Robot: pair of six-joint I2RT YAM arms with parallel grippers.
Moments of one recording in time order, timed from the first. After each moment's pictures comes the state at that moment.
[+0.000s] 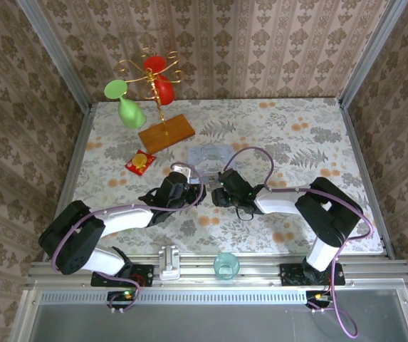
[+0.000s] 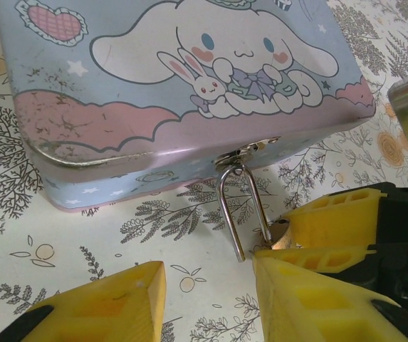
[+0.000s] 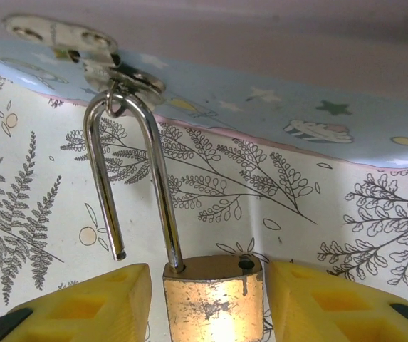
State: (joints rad) left arm -0.81 1.41 0.54 0.26 -0.01 -0.60; right arm 0.76 1.71 0.79 0.02 0.11 0.53
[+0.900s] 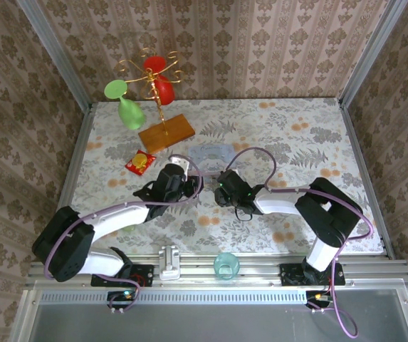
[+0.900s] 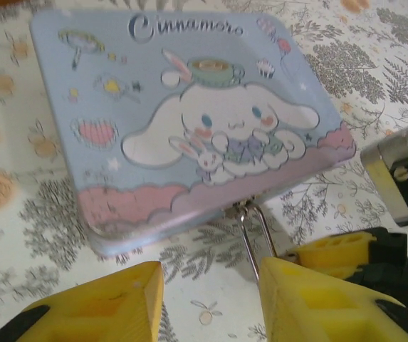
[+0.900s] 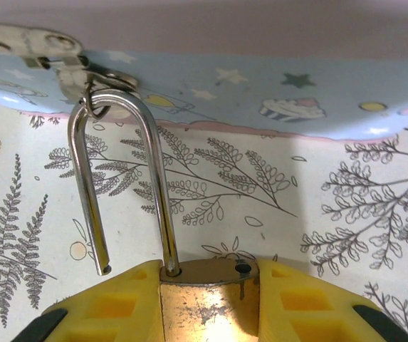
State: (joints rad) left arm -0.76 1.34 0.63 0.13 -0.05 -0.47; right arm 0.77 1.70 0.79 0.00 0.15 0.65
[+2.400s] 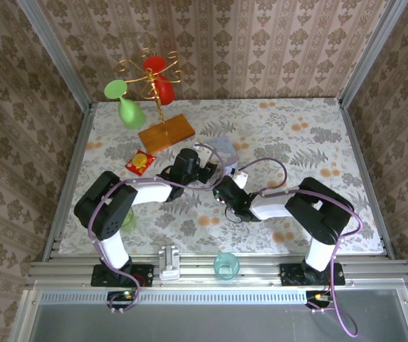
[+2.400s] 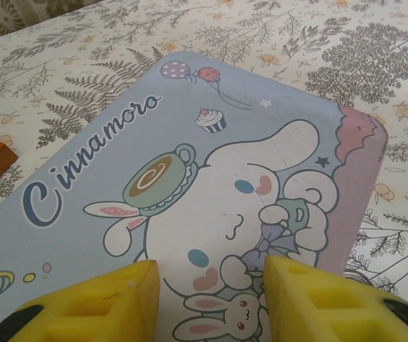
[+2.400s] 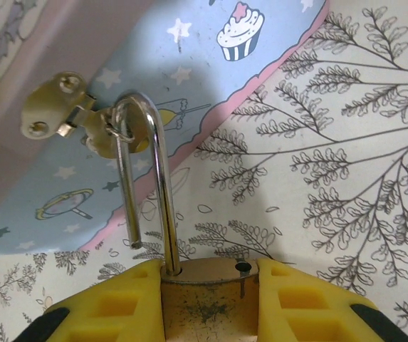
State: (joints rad) left arm -0.72 1.76 0.83 0.43 -0.02 0.01; right arm 0.82 1.77 0.74 0.27 0.41 1.13
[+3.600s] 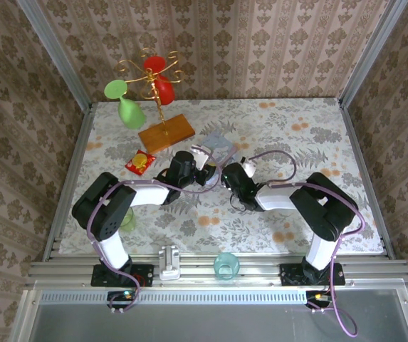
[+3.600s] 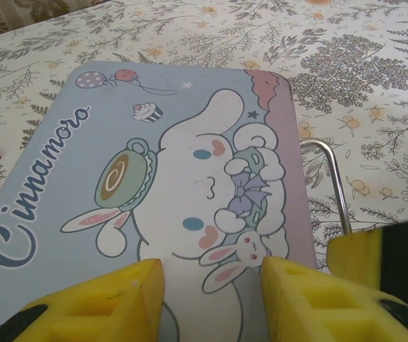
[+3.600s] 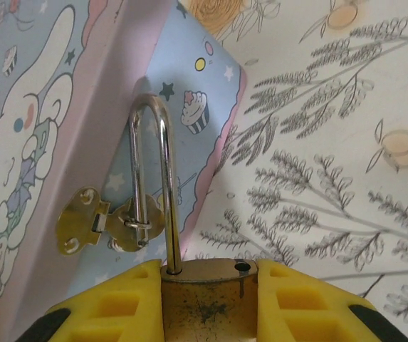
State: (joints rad) left arm -0.70 1.75 0.78 0.50 0.05 0.00; right arm 0.68 1.76 0.78 0.27 0.38 1.10
